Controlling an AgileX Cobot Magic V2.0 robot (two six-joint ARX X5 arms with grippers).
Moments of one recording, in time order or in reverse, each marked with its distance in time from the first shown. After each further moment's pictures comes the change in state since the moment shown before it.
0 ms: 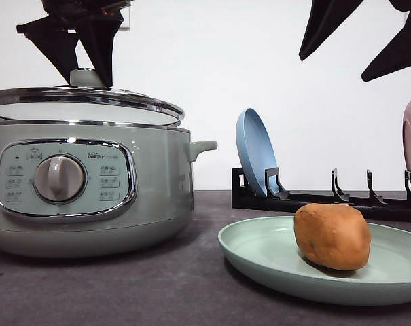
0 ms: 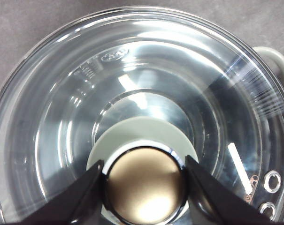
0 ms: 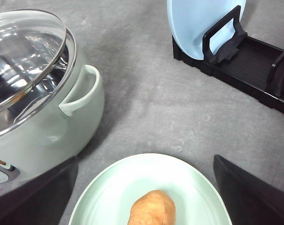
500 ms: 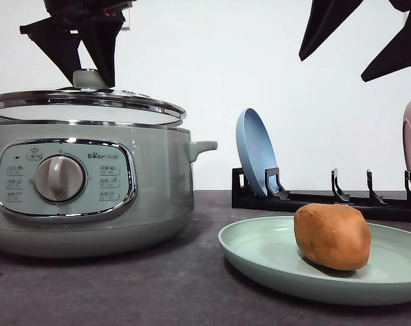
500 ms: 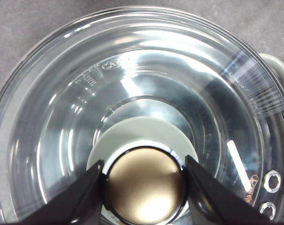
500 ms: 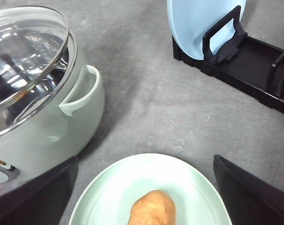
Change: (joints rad) left_arx 0.000 0.007 0.000 0.018 0.000 0.008; right_arx 0.000 0.000 0.000 0.000 0.000 0.000
